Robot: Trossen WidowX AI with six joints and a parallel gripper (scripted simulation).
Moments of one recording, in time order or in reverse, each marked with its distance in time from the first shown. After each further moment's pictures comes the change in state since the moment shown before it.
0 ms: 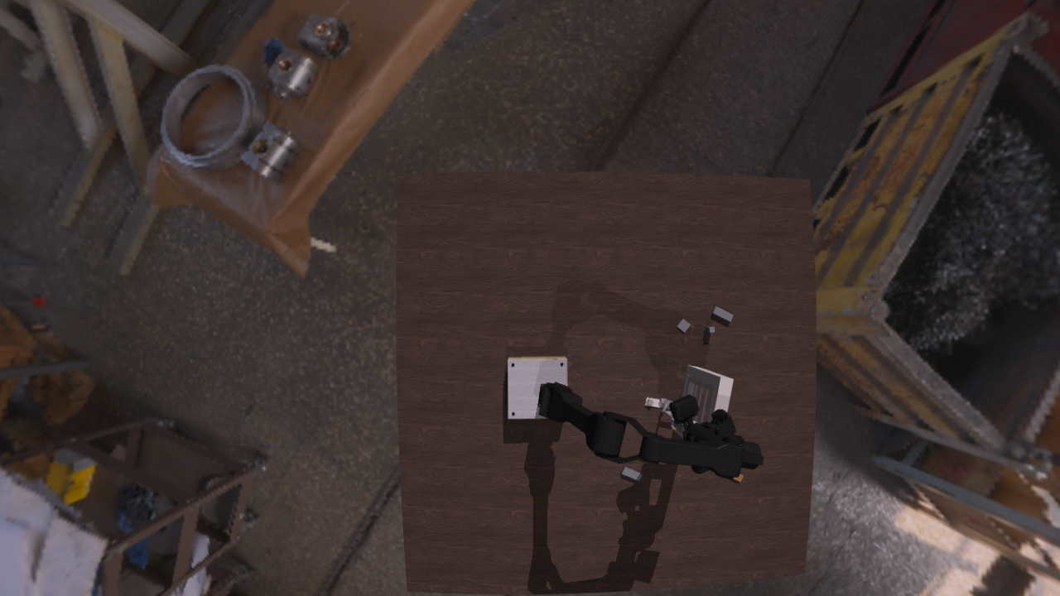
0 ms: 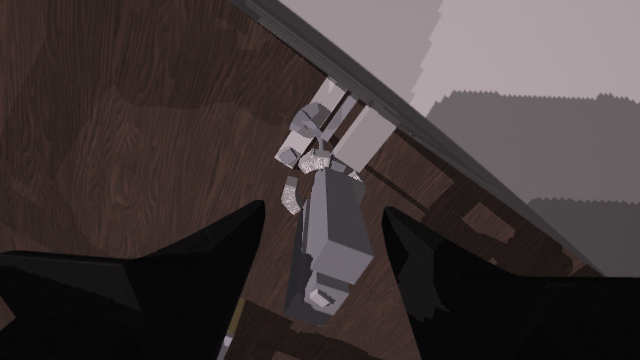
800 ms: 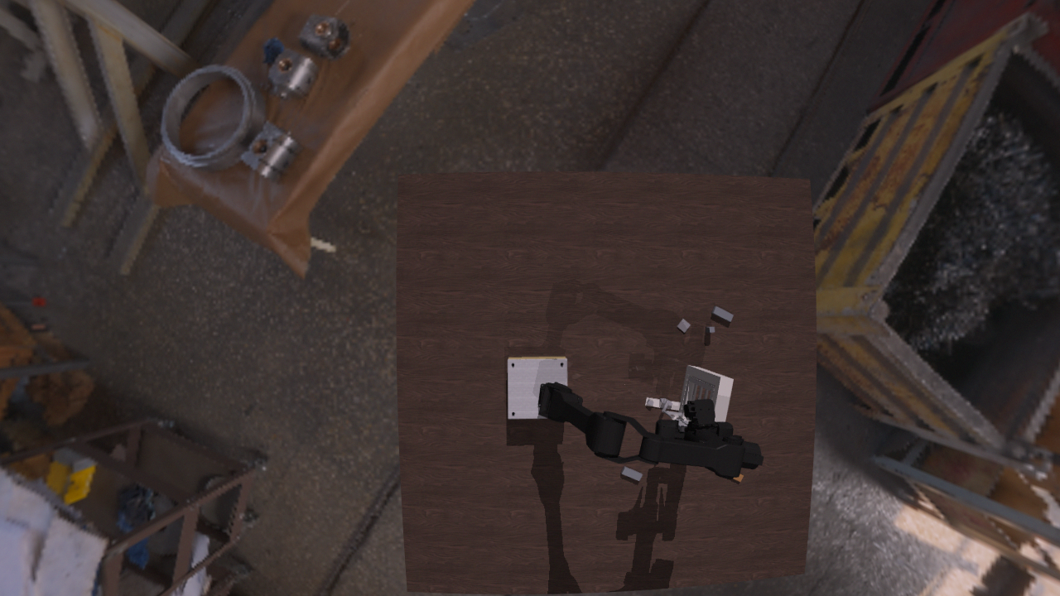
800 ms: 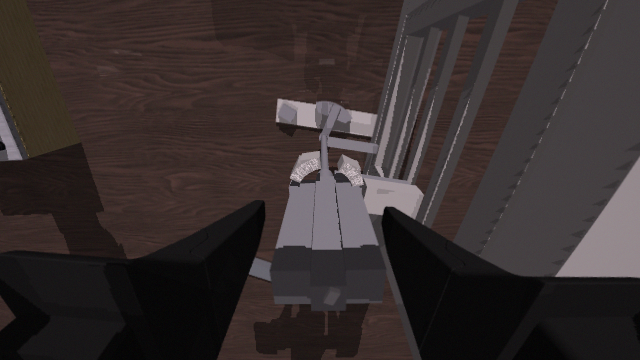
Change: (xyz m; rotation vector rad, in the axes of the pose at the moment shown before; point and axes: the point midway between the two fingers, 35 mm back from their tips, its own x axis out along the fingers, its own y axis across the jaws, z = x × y) arm 0.000 0.000 0.000 -1.115 0.002 0.001
